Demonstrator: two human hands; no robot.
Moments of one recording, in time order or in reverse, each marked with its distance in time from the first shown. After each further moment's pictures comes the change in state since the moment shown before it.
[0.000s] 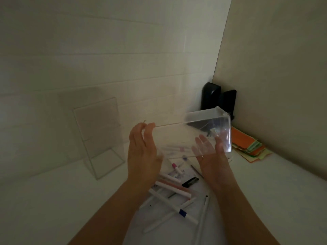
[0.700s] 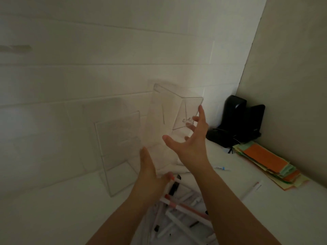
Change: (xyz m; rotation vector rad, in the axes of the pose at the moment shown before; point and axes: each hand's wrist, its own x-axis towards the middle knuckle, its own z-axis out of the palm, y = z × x) left_hand -0.001 -0.026 -0.025 -0.656 -0.356 -0.601; right_hand 0.053 0.029 0.122 -0.834 -0.092 -0.357
